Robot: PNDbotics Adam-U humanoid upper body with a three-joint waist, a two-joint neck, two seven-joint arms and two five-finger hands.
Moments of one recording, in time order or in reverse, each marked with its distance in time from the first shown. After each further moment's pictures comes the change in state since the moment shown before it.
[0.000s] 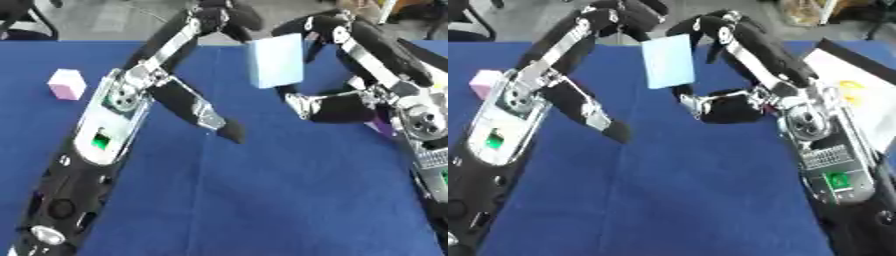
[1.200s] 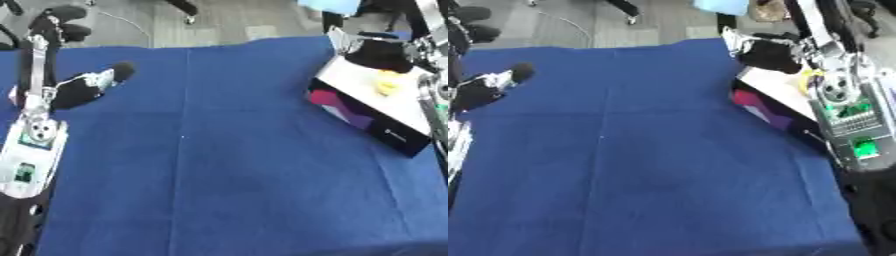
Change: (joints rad) left arm 0.176 0.076 0.207 0.110 -0.058 0.113 0.497; right arm 0.071 -0.166 -0.199 0.013 -0.073 0.049 -0.357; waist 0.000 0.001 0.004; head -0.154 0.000
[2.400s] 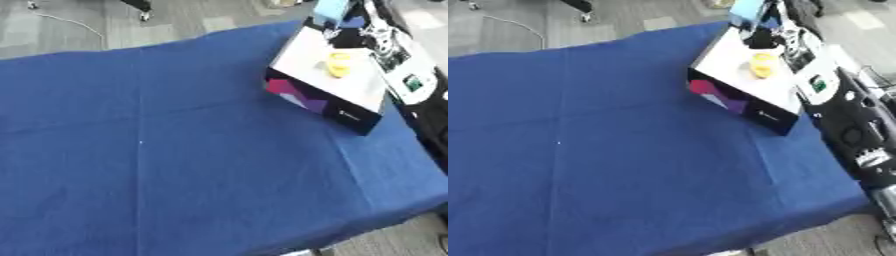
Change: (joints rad) left arm 0.213 -0.036 0.078 -0.247 -0.039 0.040 0.077; right arm -0.040 -0.259 -0.078 0.596 -0.095 0.365 -0.041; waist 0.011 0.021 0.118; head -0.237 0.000
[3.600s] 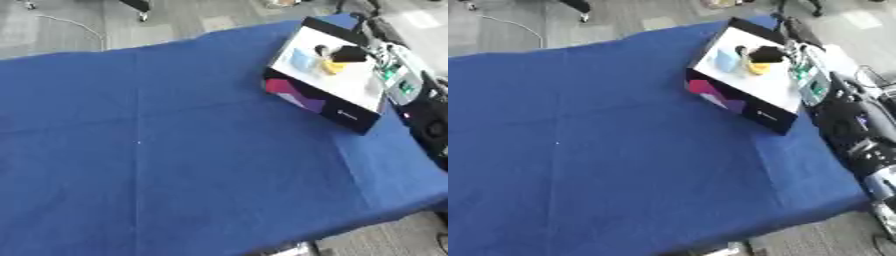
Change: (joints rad) left arm 0.007 0.008 0.007 -0.006 -0.030 0.017 -0.024; right arm -0.085 -0.003 -0.062 0.216 0.211 -0.273 0.001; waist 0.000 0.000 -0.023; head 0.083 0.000
